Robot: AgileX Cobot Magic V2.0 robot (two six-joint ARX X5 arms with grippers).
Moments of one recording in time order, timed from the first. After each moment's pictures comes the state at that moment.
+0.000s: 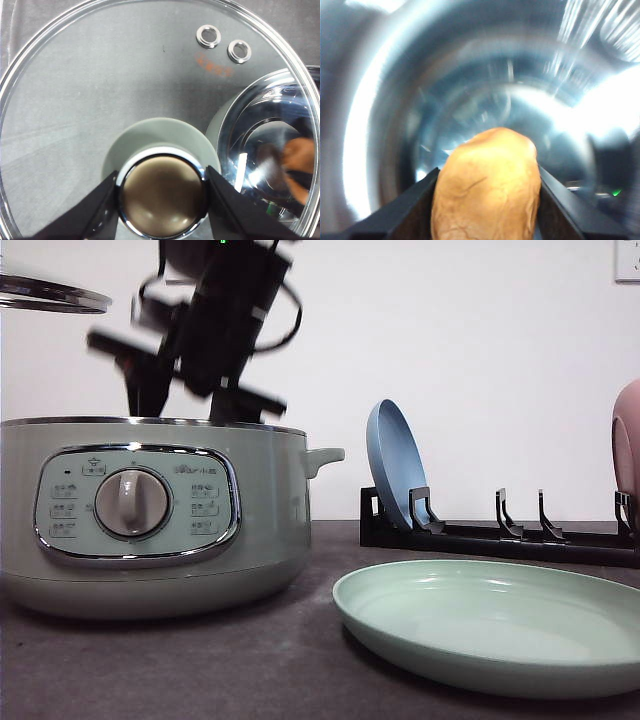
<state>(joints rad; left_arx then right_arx) -0.02 1.54 1.99 -1.41 -0.08 0.04 0.82 2.20 2.13 -0.89 -0.16 0.23</state>
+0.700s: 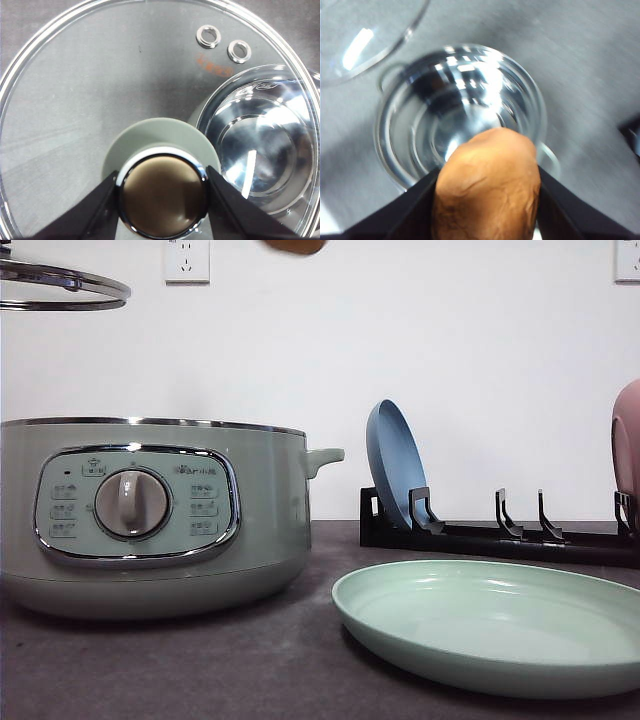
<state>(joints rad) -0.02 1.54 1.99 -1.41 0.01 0.04 0.72 1.75 2.13 -1.19 -0.10 0.05</state>
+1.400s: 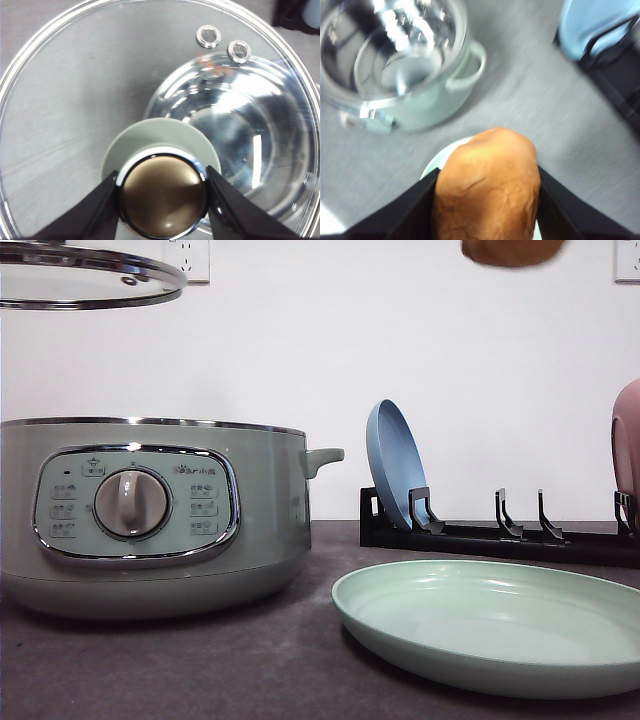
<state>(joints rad) -0.19 1.54 1.99 -1.41 0.03 0.04 0.51 1.17 1.34 -0.98 -0.17 0.01</state>
